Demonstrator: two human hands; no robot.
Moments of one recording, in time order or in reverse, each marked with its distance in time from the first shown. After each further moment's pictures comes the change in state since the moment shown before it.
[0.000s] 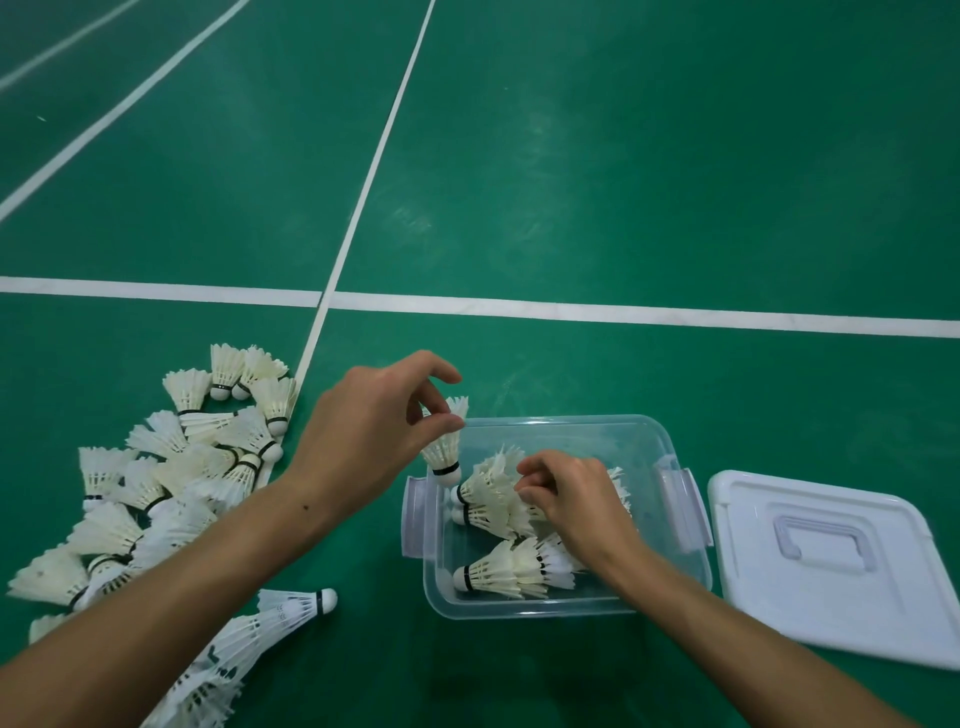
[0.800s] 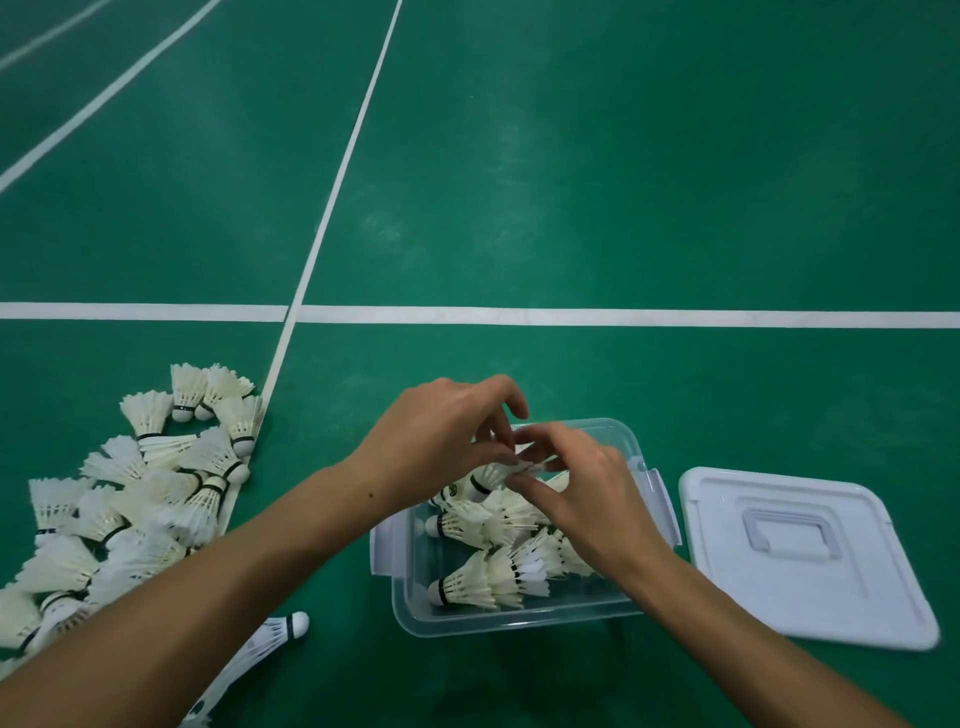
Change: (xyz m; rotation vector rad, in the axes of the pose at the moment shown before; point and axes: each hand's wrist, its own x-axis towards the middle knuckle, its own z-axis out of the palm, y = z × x) left_hand 0.038 0.033 0.051 0.057 -0.256 0.325; right_hand -0.019 -0.028 -0.057 0.058 0.163 -0.143
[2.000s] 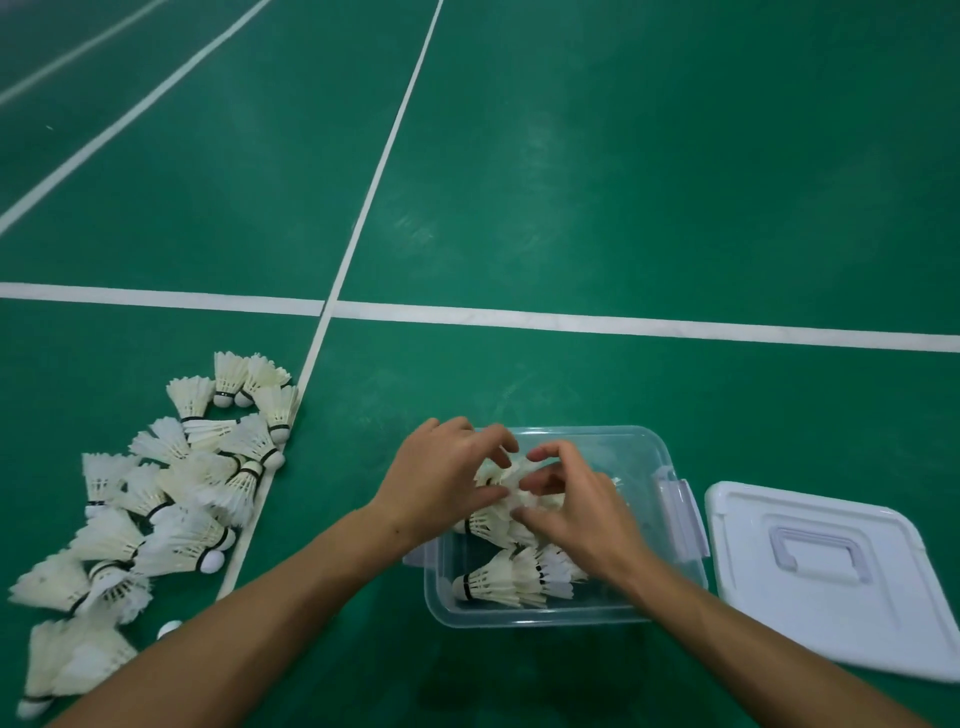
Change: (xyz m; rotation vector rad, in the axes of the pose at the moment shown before) left_hand -0.042 -0.035 0.045 0.170 0.050 -0.120; right_hand 0.000 0.020 0.041 0.002 -0.245 0.244
